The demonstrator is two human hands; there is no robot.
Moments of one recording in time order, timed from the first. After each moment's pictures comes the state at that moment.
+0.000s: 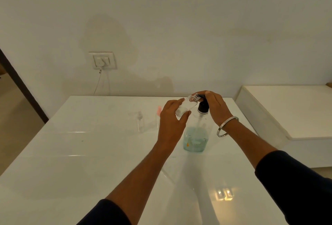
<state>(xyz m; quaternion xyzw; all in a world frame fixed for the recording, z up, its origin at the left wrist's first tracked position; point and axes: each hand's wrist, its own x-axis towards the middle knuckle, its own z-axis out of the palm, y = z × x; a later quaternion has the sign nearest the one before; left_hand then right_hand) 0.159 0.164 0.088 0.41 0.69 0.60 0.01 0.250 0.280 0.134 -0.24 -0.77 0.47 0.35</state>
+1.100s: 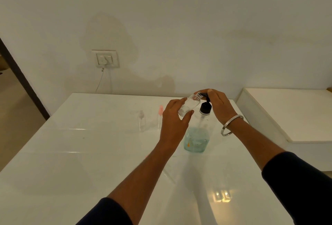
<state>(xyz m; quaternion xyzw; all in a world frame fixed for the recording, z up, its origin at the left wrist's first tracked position) 0.163 0.162 0.093 0.41 0.68 0.61 0.02 0.249 0.283 0.142 -0.23 -0.78 0.46 0.35</state>
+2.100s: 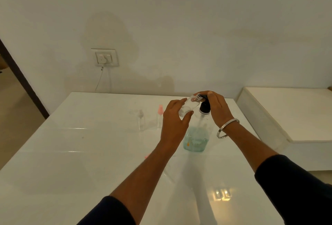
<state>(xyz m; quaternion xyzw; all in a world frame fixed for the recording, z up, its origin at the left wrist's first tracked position) 0.166 0.165 0.090 0.40 0.69 0.60 0.02 0.248 0.283 0.126 -0.25 -0.76 0.48 0.36</state>
